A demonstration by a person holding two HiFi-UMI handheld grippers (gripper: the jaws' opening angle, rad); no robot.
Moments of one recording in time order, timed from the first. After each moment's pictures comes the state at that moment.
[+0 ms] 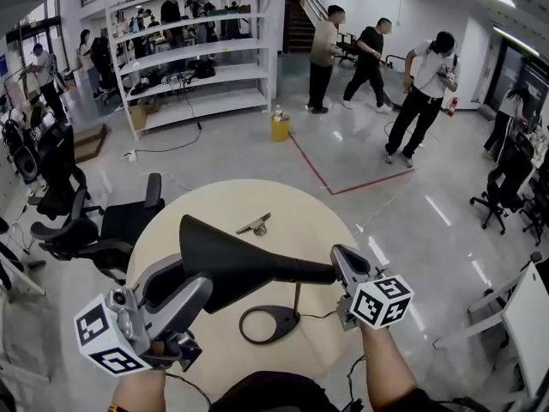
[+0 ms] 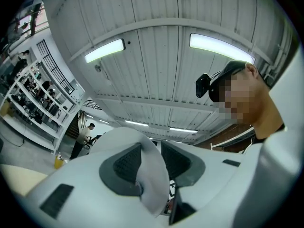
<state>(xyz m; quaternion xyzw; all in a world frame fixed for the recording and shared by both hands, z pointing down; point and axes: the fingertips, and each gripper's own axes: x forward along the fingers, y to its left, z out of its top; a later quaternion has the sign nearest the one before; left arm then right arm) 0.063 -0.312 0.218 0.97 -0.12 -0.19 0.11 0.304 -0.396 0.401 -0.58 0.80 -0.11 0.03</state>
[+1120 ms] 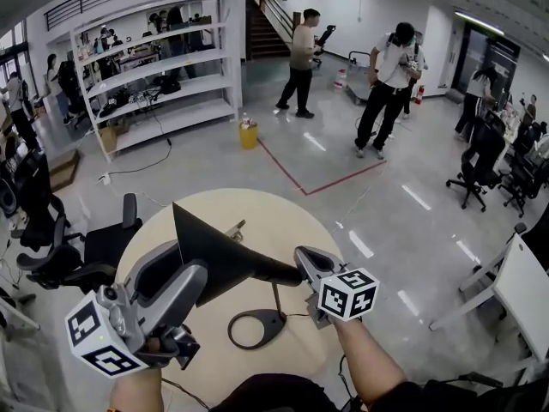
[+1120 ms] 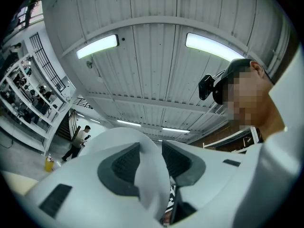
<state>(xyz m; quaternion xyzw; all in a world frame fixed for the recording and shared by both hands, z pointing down) 0.096 -0.301 0.180 0.97 -0.07 -0.19 0.09 0.282 -0.393 0.412 -0.58 0.80 -0.15 0.04</state>
